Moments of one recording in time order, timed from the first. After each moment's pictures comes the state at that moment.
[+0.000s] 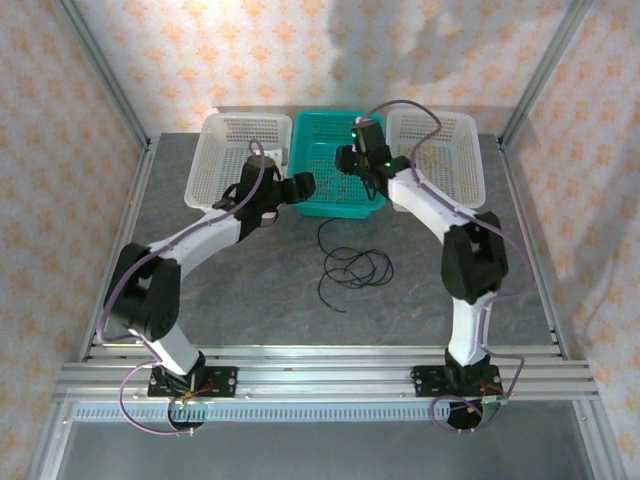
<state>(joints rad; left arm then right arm) -0.40 1.62 1.12 0.03 0.08 -0.50 0.47 1.91 1.63 -0.32 0.09 0.40</state>
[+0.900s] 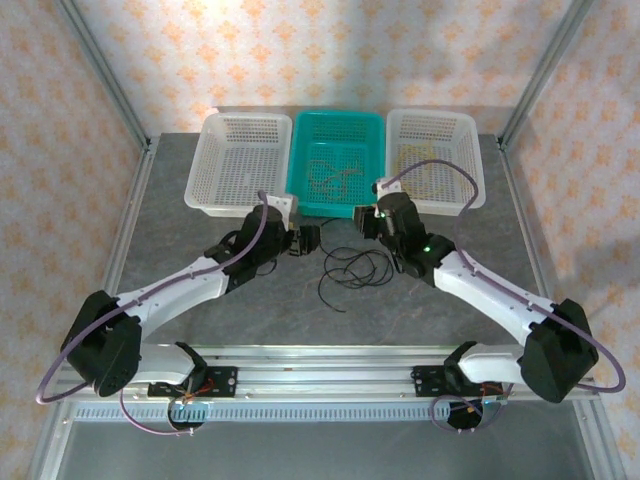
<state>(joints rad) -0.61 1.32 0.79 -0.03 -0.03 -0.46 0.64 1.25 0.89 -0.16 0.22 0.37</state>
